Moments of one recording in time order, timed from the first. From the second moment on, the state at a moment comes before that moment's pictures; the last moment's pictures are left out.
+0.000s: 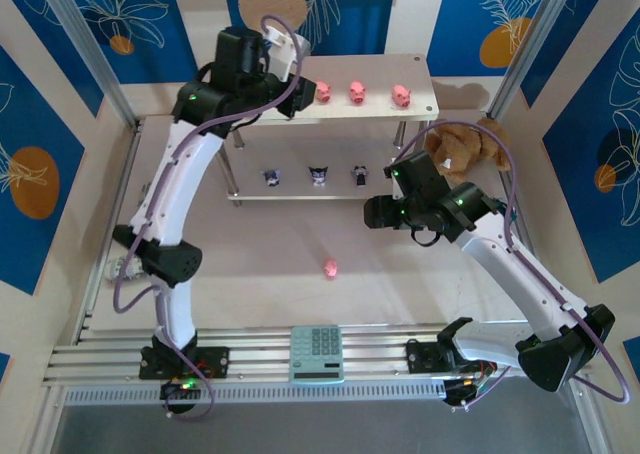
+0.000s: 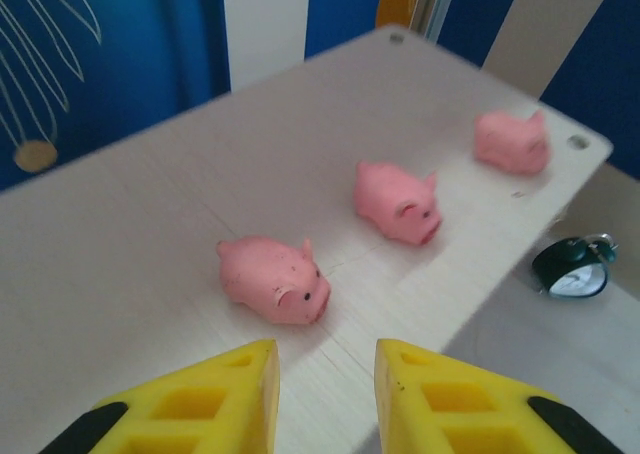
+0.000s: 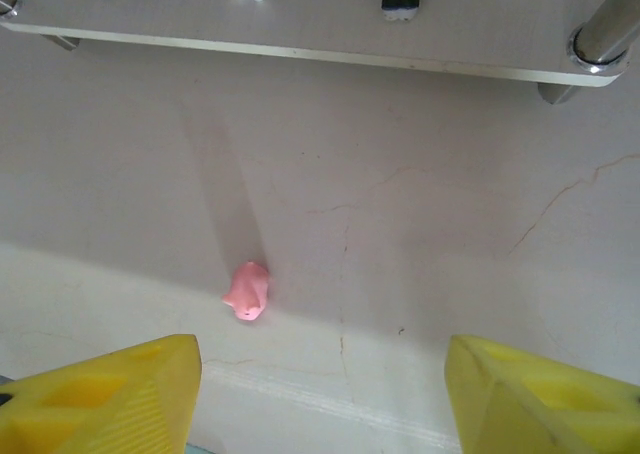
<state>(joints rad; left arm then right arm) -0.51 1.93 2.52 -1.00 0.26 0.01 0.58 1.18 1.27 -1.06 0.02 0.44</state>
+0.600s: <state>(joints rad) -0.42 1.13 1.42 -1.03 0.08 -0.06 0.87 1.39 1.10 -0.99 0.02 0.54</state>
